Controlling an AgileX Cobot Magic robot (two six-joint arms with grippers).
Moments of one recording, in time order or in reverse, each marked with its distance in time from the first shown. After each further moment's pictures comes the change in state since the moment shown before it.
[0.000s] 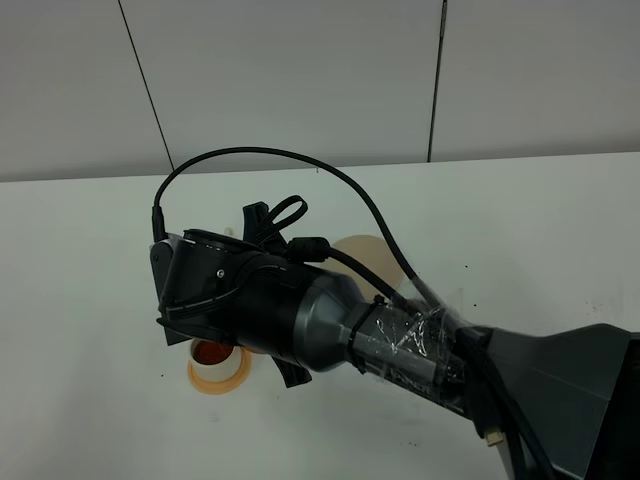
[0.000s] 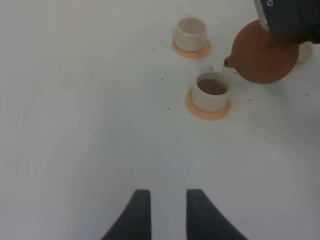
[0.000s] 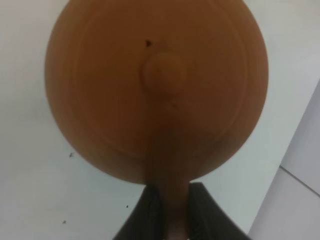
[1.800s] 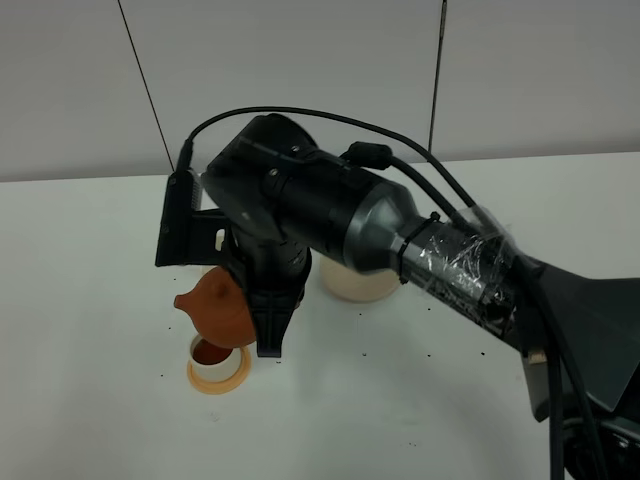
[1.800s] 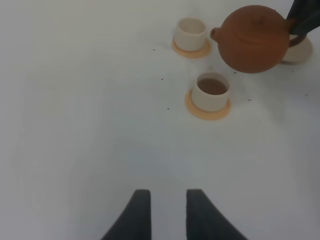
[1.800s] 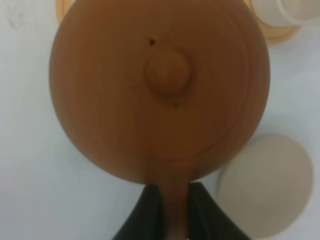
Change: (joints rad) left arm 0.000 0.000 0.000 0.000 0.000 0.000; right arm -0.148 0.000 -0.185 0.477 0.044 -0.098
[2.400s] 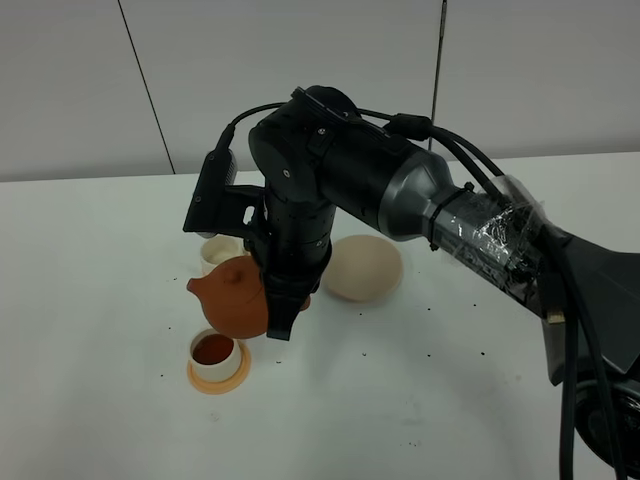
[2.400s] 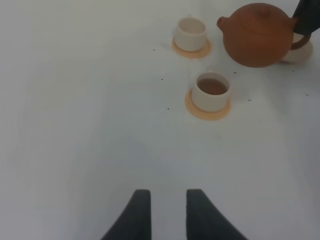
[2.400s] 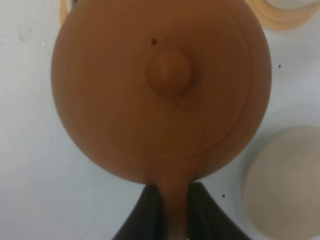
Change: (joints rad) left arm 0.000 0.000 0.000 0.000 0.000 0.000; right arm -0.079 0.000 -0.001 0.137 0.003 0.004
